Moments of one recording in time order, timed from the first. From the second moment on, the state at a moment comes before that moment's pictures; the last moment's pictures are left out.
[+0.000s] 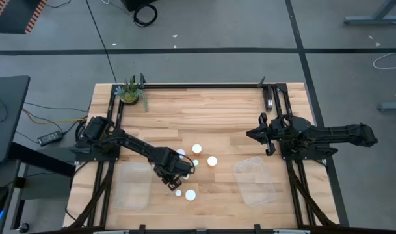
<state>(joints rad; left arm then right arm) -0.33 1.89 1.22 -0.90 0.23 -1.02 -0.06 0.25 0.02 0.34 -0.09 0.15</state>
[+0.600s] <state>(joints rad) -0.43 1.73 1.22 -0.84 0.30 -1.31 -0.06 0.25 0.02 0.34 -0.09 0.15</state>
